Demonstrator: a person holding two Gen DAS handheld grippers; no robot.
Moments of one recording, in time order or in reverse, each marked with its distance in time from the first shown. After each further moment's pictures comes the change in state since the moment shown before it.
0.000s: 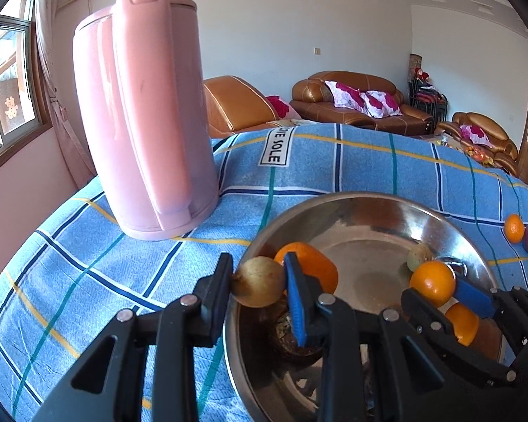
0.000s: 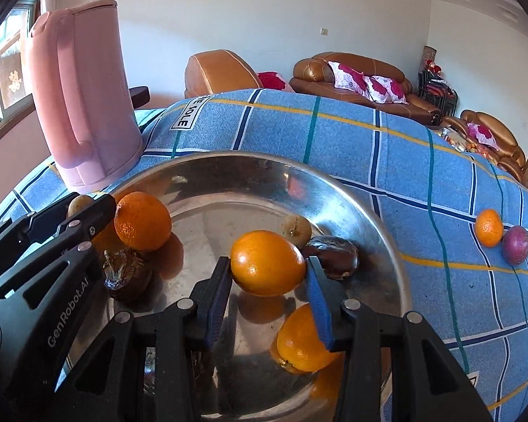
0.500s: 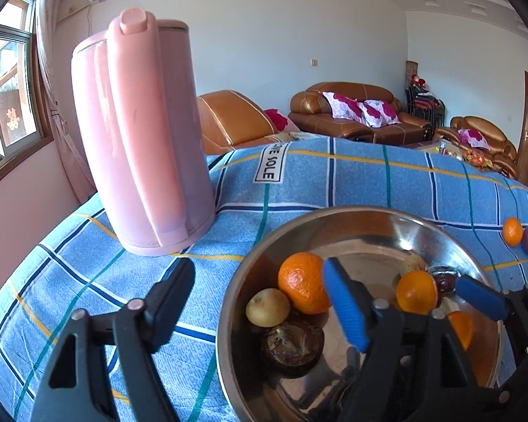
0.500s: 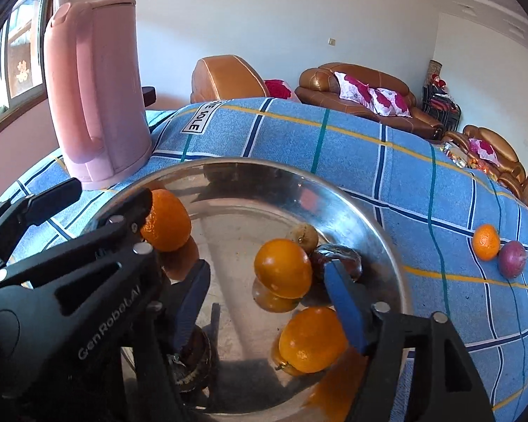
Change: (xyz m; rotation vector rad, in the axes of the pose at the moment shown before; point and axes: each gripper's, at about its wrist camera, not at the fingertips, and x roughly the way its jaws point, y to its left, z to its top) left arm -0.011 -0.006 0.000 0.020 -0.075 0.000; right arm -0.014 0.005 -0.004 -0.038 -0.049 -0.003
